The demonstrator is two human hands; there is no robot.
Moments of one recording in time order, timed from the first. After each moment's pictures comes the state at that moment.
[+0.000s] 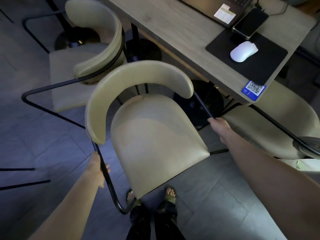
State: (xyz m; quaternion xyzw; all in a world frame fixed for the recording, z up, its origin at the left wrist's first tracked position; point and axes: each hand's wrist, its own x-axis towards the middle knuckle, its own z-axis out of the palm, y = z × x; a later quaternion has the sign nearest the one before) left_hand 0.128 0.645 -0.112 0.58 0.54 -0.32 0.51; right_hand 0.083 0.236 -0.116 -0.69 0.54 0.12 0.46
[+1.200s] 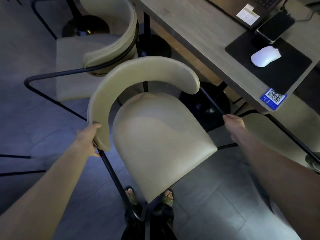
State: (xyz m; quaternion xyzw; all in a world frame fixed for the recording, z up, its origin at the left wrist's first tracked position) left_hand 0.207 0.664 -0.103 0.65 0.47 -0.27 0.54; right_hand 0.112 0.218 -0.136 -0.71 0.54 0.06 0.45
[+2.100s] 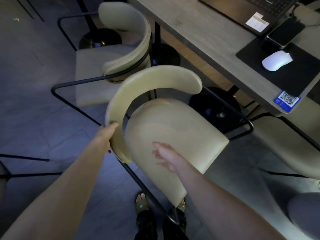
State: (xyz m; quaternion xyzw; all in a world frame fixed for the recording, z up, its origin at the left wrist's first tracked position) left_hand 0.219 0.676 -0.095 0.72 0.40 -0.30 0.48; right_hand 0.103 0.489 -0.117 -0.58 0.38 0.36 0.63
